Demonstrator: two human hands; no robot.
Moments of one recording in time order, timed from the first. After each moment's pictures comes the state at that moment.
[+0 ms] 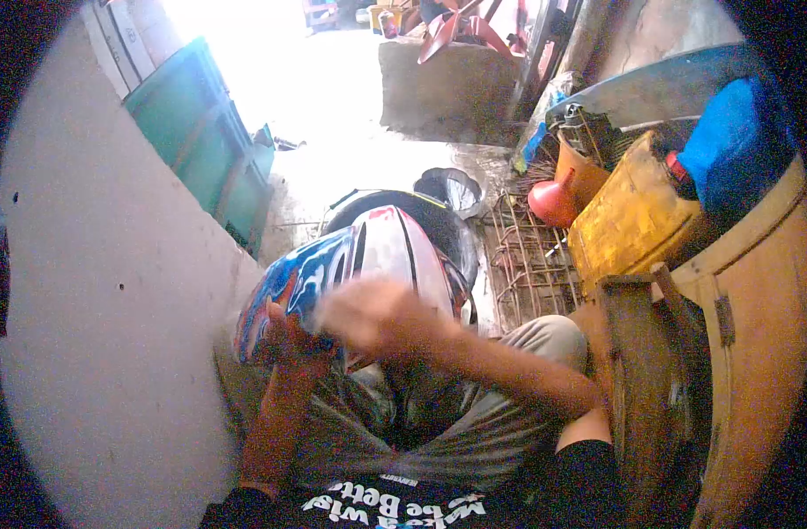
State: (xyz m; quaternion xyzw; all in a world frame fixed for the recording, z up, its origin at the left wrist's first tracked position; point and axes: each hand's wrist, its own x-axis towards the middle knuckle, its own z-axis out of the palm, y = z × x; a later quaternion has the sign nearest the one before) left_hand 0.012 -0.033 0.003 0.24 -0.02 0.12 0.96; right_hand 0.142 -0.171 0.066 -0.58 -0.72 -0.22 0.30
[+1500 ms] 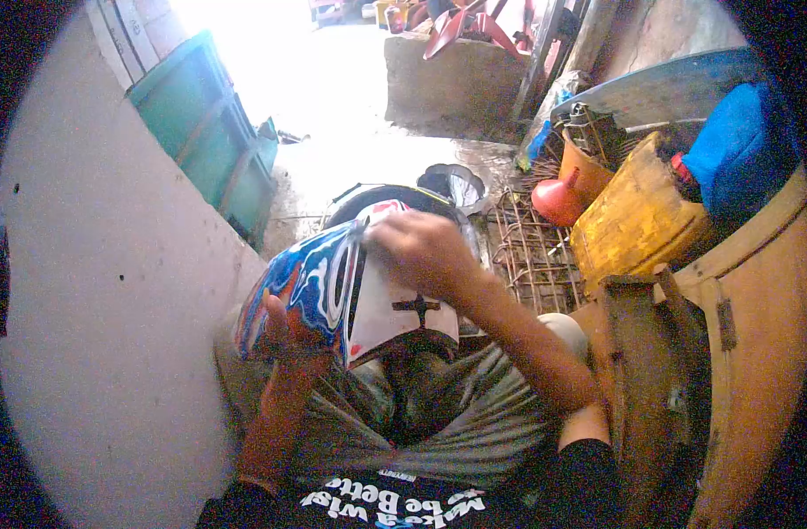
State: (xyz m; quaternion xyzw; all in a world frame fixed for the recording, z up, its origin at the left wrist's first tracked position) left_hand 0.005 -0.040 0.005 0.24 0.00 0.14 0.96; right_hand 0.204 -0.171 0.080 -0.68 -0.66 -0.19 0.26
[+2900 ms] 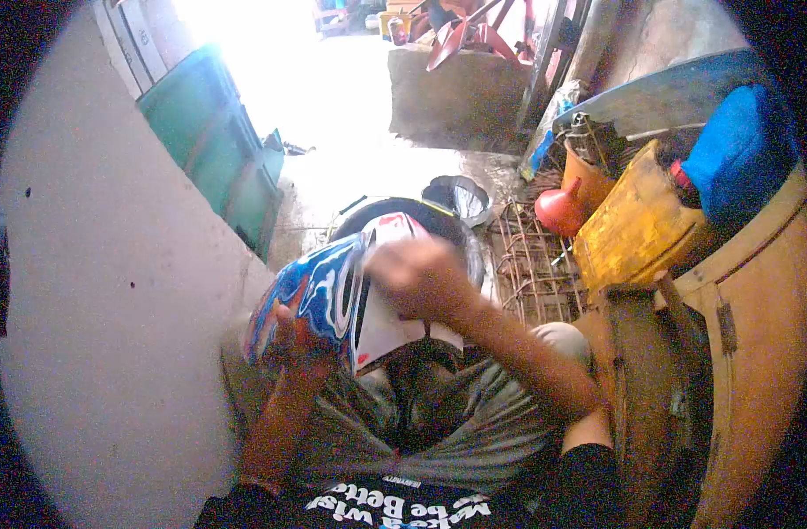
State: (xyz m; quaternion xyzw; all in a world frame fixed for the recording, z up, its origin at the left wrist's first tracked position) left_hand 0.013 -0.035 0.002 0.15 -0.04 0.09 0.98; right_hand 0.188 -0.178 0.078 -0.71 -0.66 -0.17 0.17
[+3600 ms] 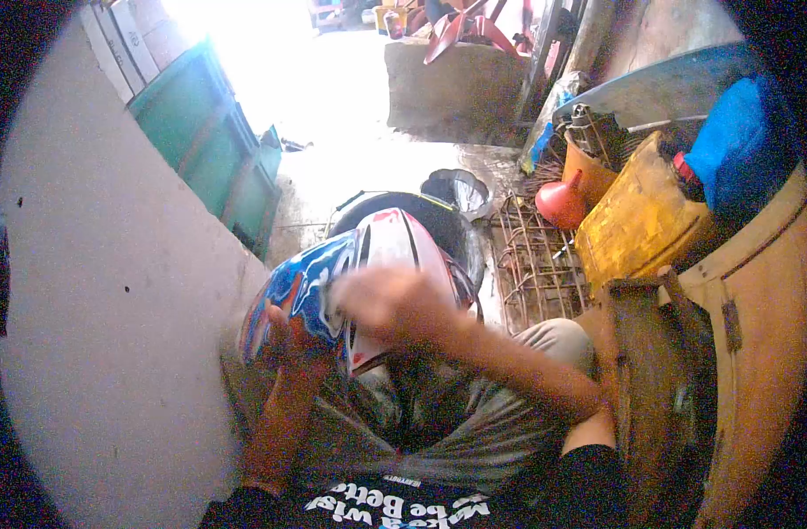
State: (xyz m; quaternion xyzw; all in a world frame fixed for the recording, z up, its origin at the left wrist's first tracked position) left_hand 0.010 -0.035 0.005 0.32 0.00 0.15 0.93; right_hand 0.159 -0.170 0.060 -0.61 -0.70 -0.24 0.30
